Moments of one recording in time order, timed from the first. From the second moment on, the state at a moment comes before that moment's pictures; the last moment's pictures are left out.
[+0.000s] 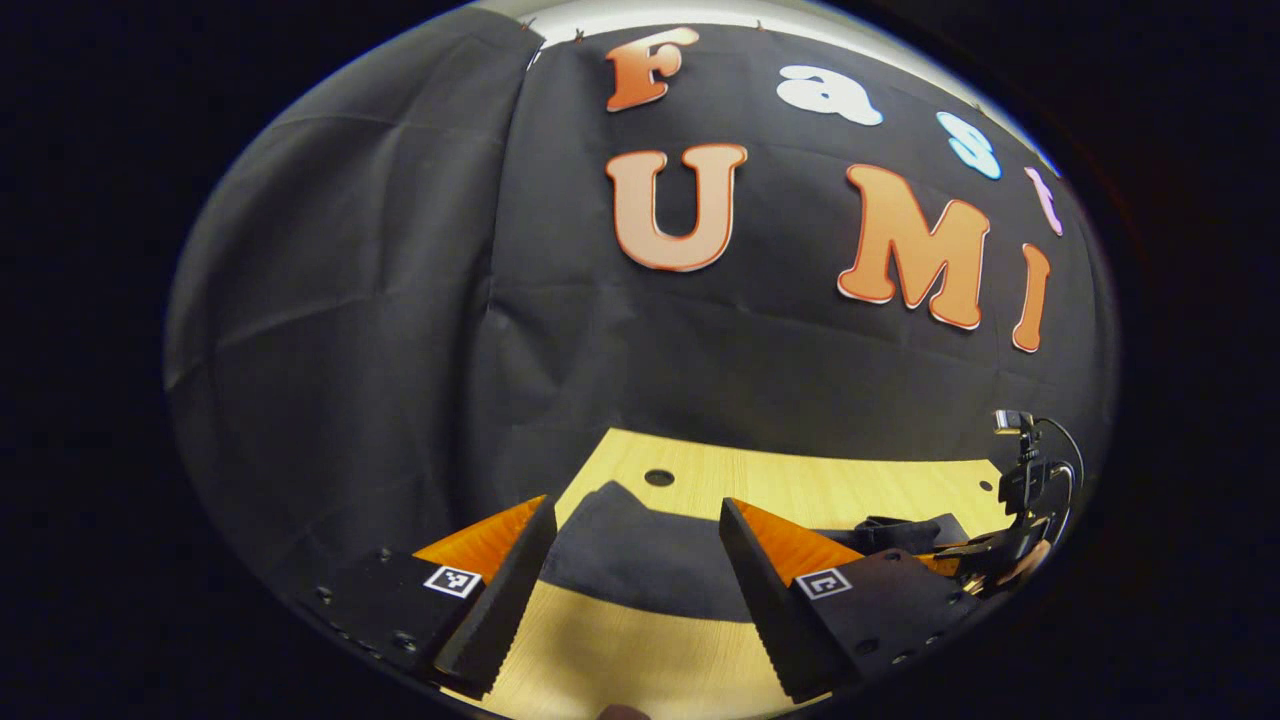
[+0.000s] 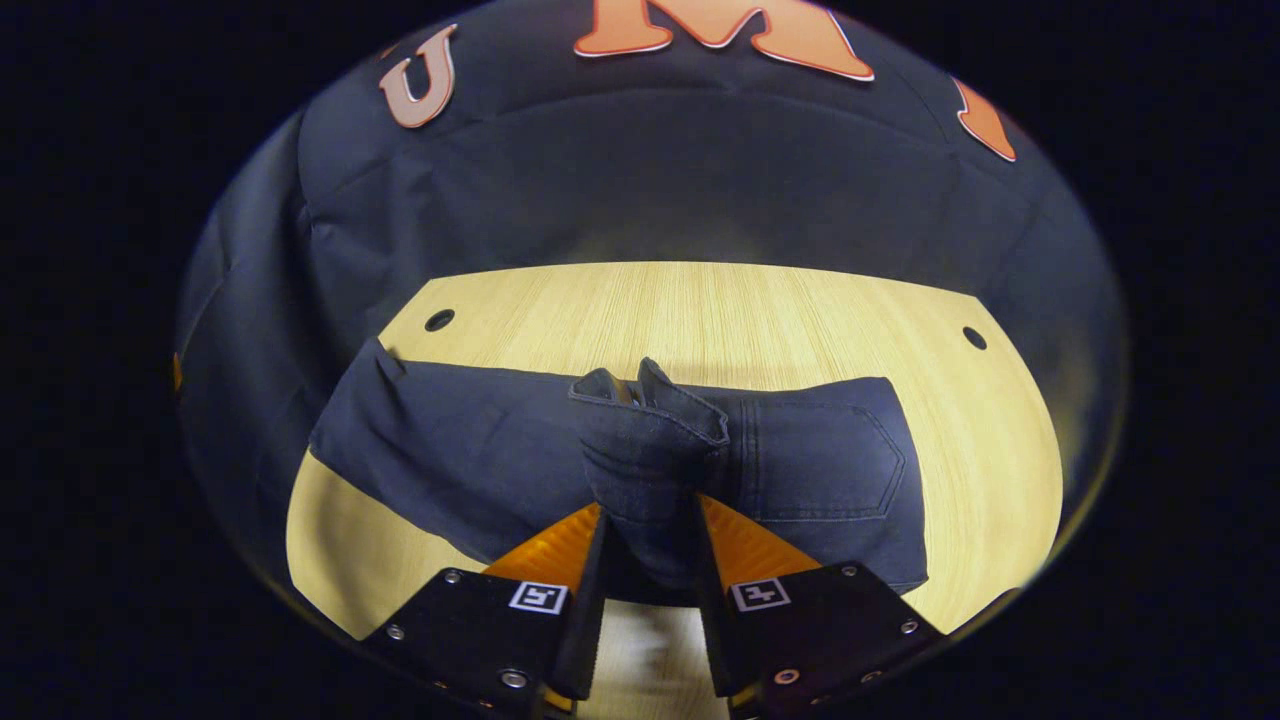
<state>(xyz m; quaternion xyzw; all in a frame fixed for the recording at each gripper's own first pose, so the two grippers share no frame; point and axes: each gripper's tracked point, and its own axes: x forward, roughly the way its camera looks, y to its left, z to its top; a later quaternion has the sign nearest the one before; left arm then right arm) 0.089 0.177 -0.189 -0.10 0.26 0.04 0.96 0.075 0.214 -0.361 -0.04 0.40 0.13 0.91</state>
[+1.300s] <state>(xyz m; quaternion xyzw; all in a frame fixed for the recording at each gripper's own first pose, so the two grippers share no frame) 0.125 0.248 -0.447 -0.26 0.65 0.20 0.69 -0.013 0.099 -0.258 0.09 0.30 -0.01 0.95</state>
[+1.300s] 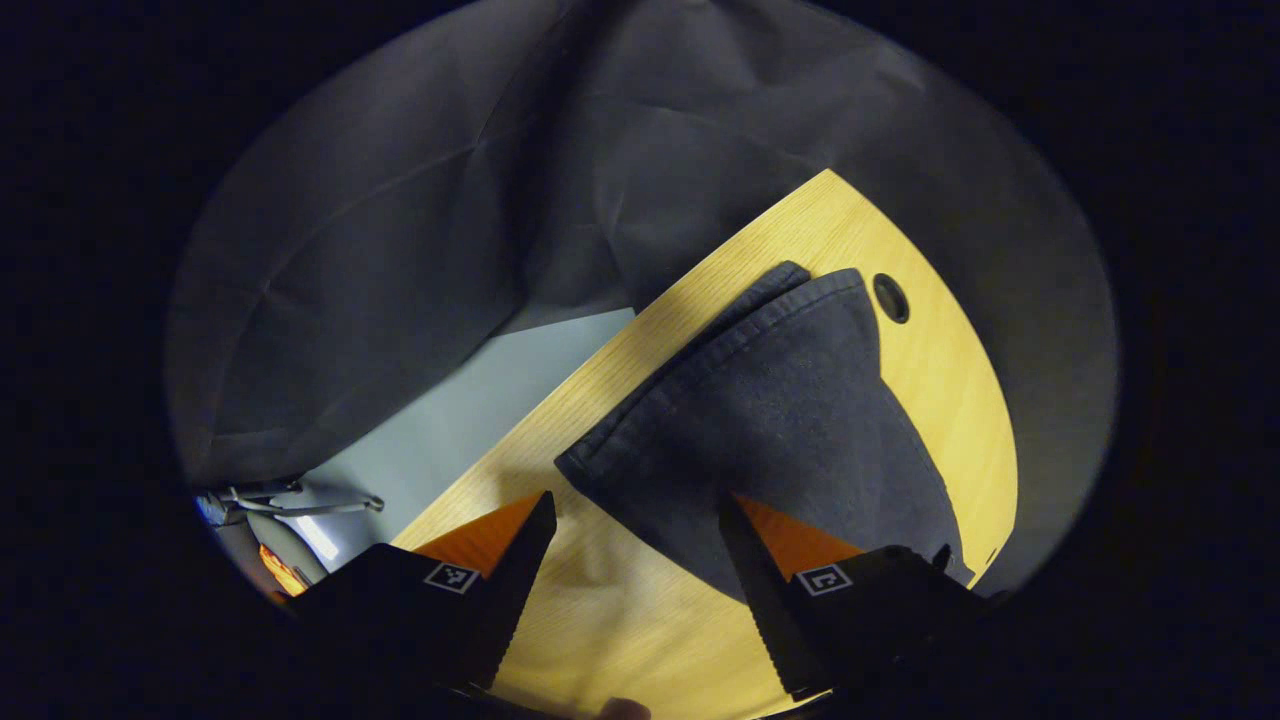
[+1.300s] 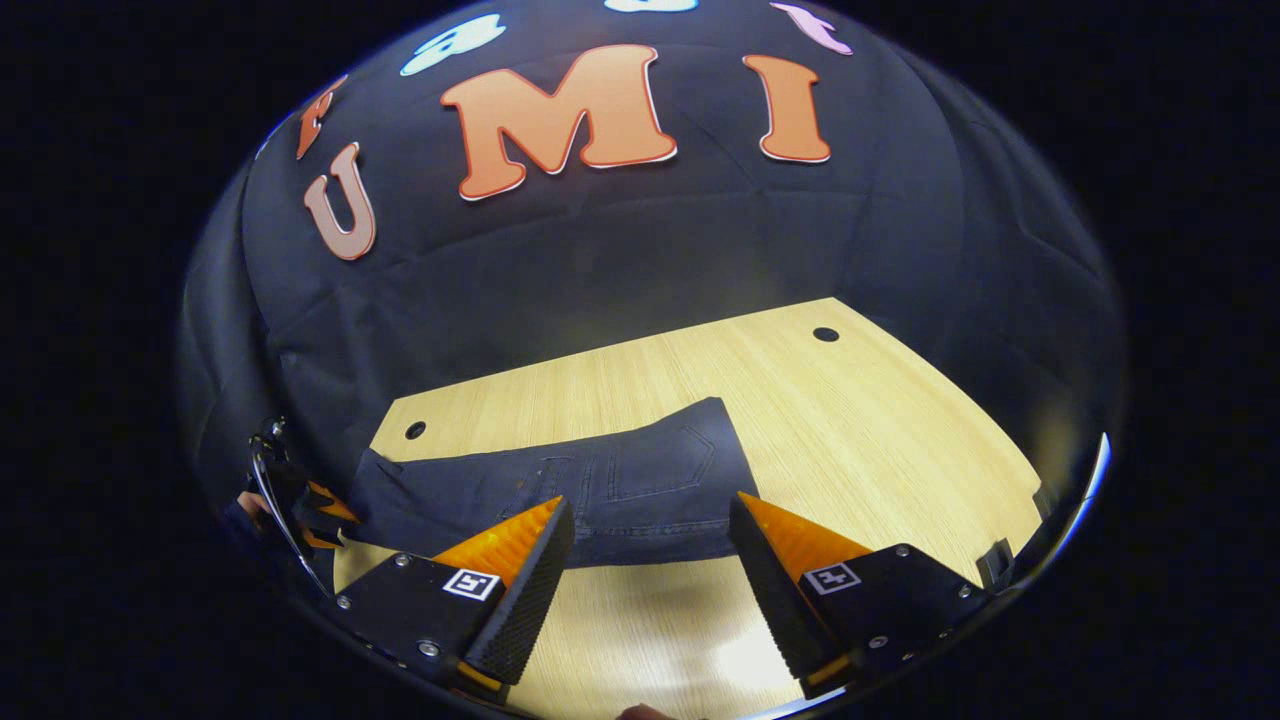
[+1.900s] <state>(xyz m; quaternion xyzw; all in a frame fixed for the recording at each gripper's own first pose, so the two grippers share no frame) 0.162 0.213 -0.461 -0.19 0.59 0.16 0.77 -0.024 0.088 -0.262 0.10 0.31 -0.02 0.95</state>
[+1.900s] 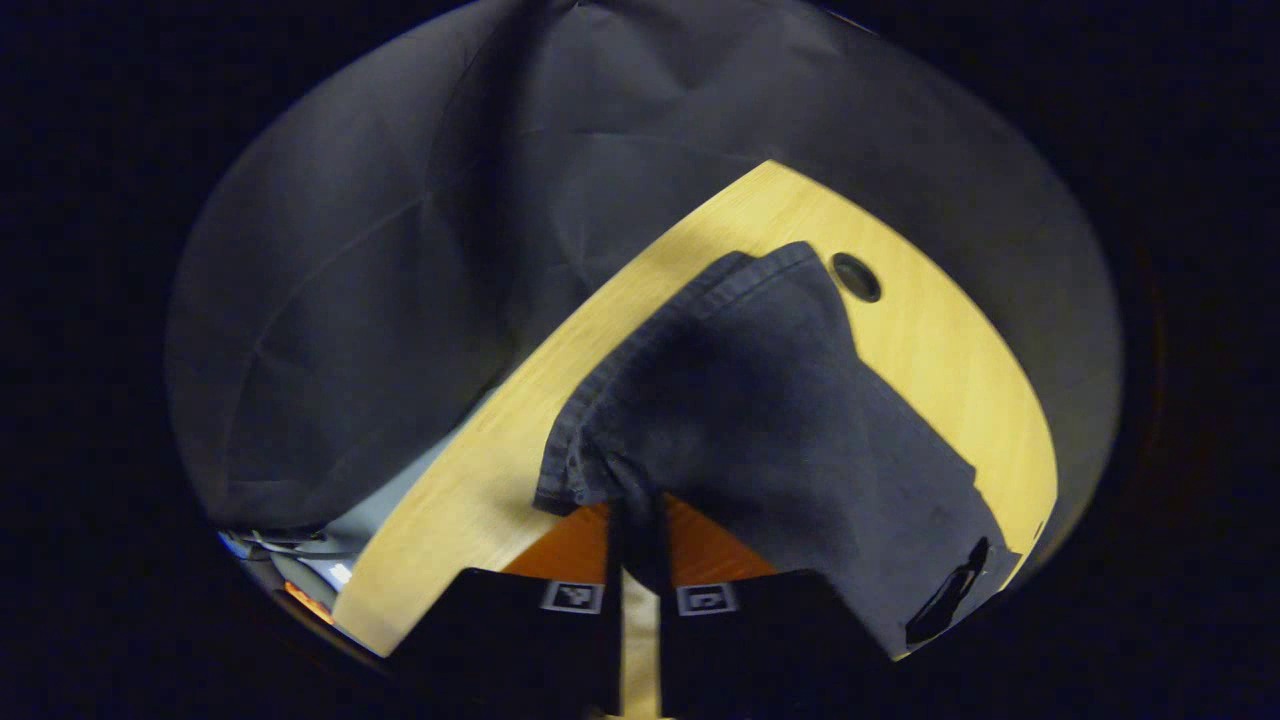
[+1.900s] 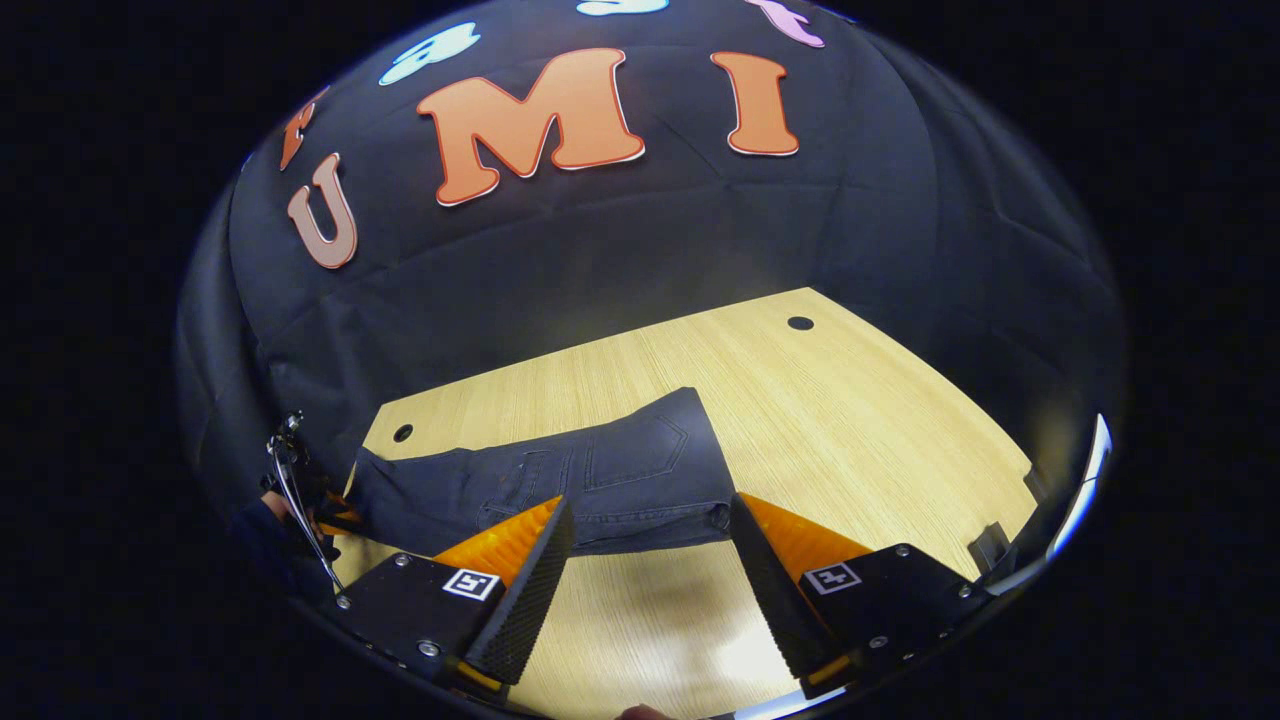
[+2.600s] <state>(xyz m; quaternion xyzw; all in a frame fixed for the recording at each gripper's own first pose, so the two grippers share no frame) 0.176 0.253 -0.348 -0.30 0.40 0.04 0.86 0.019 0.067 -0.245 0.09 0.30 0.03 0.95</state>
